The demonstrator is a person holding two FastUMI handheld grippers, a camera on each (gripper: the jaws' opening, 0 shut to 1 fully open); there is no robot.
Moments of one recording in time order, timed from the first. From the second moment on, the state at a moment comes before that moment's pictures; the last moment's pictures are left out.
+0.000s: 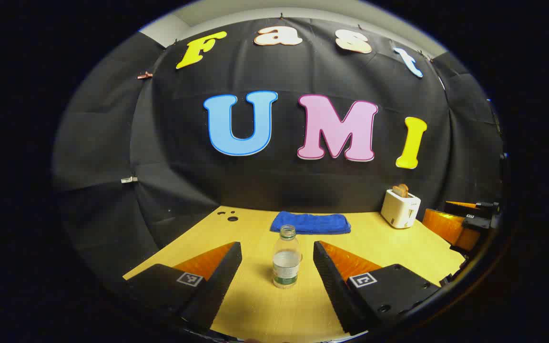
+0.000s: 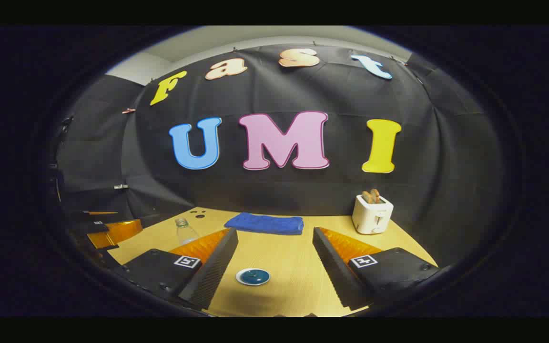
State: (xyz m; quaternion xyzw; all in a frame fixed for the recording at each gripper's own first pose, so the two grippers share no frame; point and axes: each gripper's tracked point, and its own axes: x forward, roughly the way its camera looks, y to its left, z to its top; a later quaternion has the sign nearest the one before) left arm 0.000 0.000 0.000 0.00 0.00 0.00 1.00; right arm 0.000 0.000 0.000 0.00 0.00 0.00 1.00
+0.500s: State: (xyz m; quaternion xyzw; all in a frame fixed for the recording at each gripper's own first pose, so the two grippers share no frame) left arm 0.022 -0.020 -0.015 0.02 0.01 -0.03 1.00; right arm 0.017 0.008 -0.041 0.00 0.05 0.02 1.00
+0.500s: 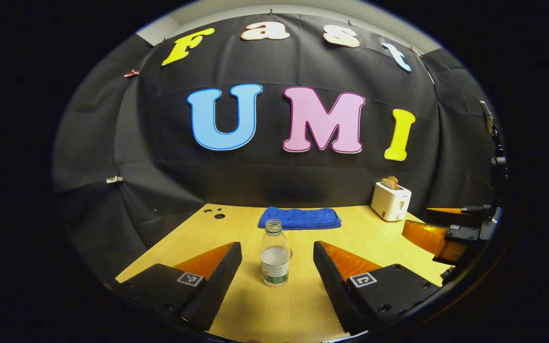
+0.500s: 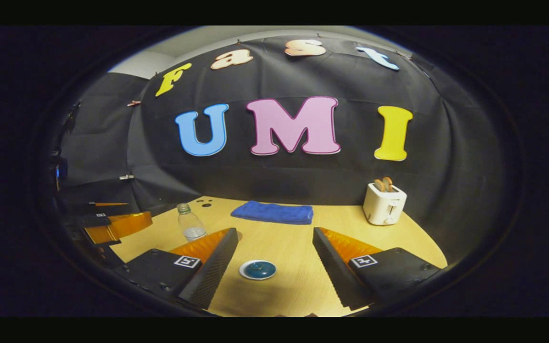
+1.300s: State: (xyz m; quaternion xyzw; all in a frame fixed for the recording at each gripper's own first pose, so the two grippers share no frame) left arm 0.050 0.006 -0.053 0.02 0.05 -0.01 1.00; right arm 0.058 0.045 -0.101 -0.02 0.10 0.07 0.99
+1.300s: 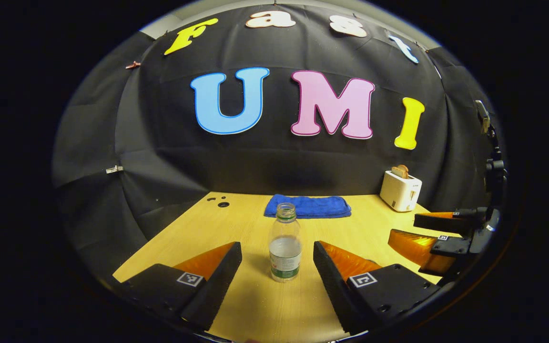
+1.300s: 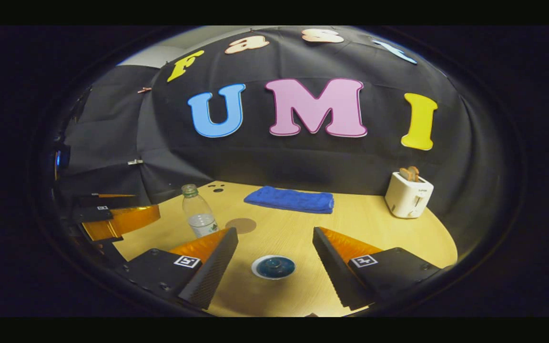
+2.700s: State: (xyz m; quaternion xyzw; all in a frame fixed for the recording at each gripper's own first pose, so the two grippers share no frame) left arm 0.101 0.017 -0.138 0.02 0.08 -0.03 1.00; right arm 0.106 0.049 -0.216 -0.08 0.15 0.06 0.98
